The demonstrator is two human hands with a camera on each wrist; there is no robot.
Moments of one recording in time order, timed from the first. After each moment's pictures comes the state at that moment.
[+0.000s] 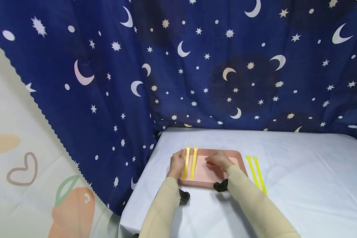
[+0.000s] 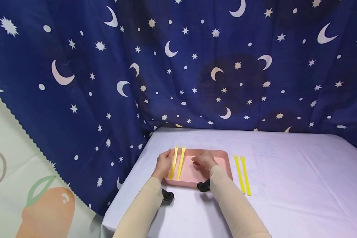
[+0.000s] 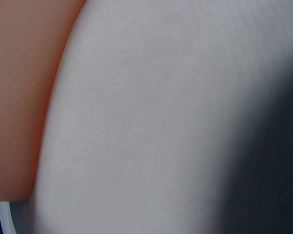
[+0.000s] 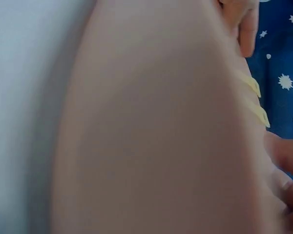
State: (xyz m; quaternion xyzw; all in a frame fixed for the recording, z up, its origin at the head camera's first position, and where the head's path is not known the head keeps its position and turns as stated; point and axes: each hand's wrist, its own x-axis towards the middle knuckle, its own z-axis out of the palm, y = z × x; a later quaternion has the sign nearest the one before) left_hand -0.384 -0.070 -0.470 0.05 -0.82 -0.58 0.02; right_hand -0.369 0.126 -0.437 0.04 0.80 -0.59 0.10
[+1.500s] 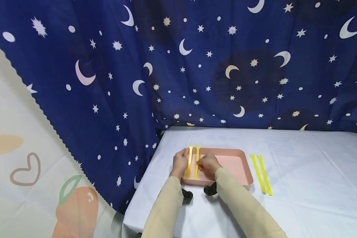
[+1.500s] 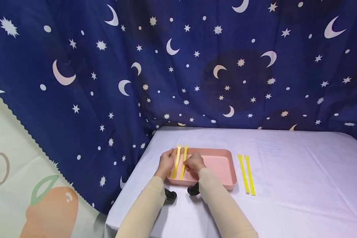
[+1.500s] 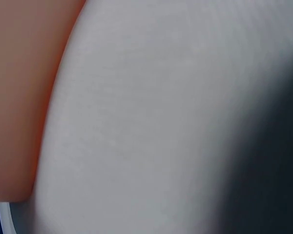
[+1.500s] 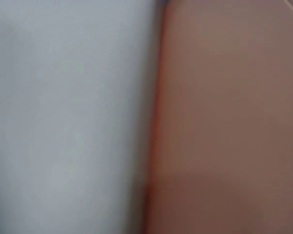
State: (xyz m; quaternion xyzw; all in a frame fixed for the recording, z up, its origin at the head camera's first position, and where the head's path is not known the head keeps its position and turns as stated) left_hand -0.382 -0.069 -0.466 0.04 -0.83 -0.56 0.03; right_hand -0.369 0.071 -0.453 0.04 0.80 -0.59 0.07
